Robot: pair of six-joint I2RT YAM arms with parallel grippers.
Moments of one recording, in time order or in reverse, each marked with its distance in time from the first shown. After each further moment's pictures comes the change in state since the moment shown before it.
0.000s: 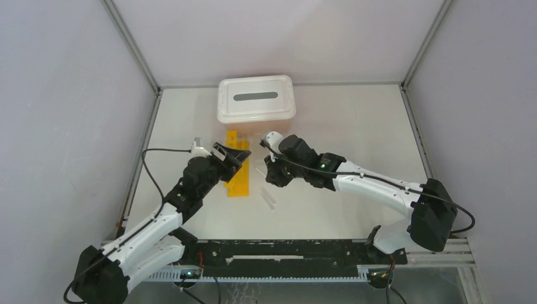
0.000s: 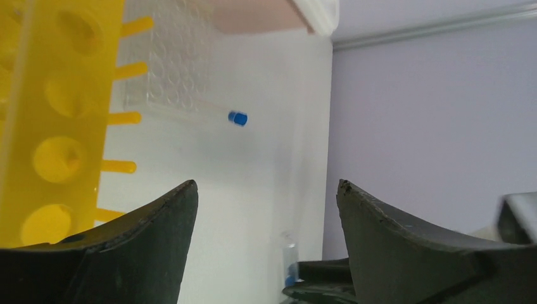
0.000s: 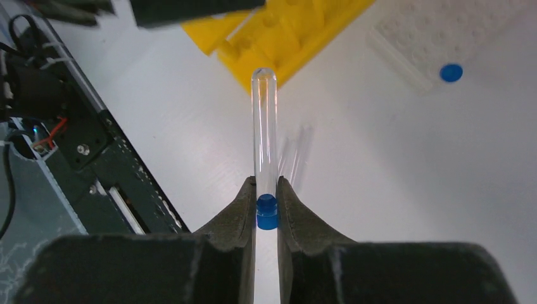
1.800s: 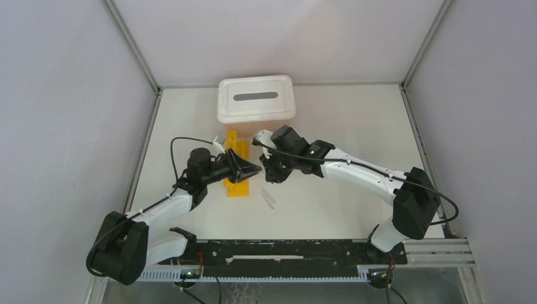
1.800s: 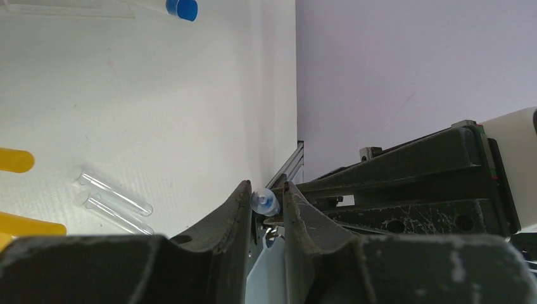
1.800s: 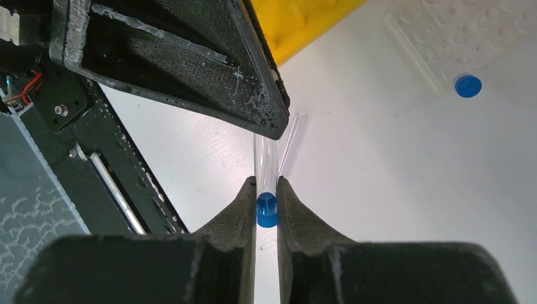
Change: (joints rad) left arm 0.156 0.324 -0.016 0.292 0.705 0.051; right arm -0.053 0.151 0.185 -0.176 -0.122 -0.144
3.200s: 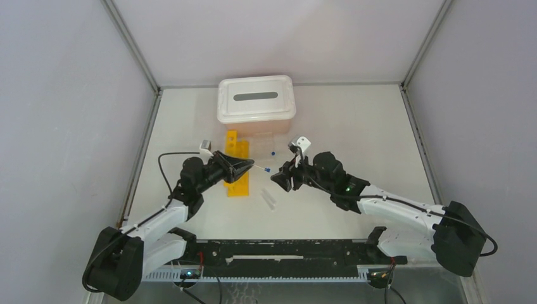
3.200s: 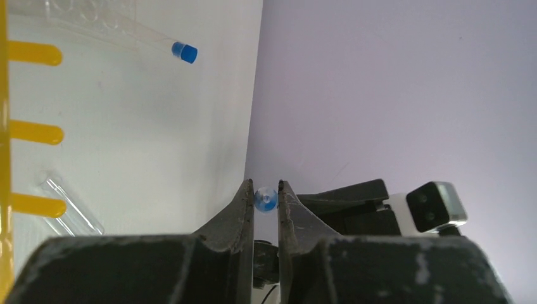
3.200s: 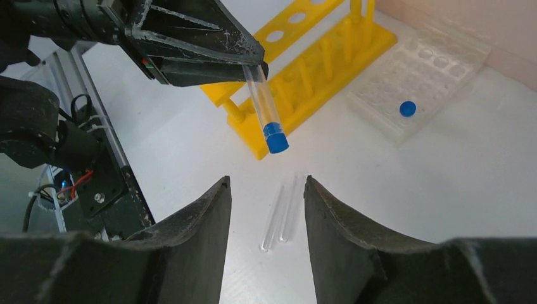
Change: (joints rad) left arm 0.016 -0.125 -0.103 0.108 -0.182 -0.285; right arm -0.020 -0.413 -0.582 0.706 0.085 0.182
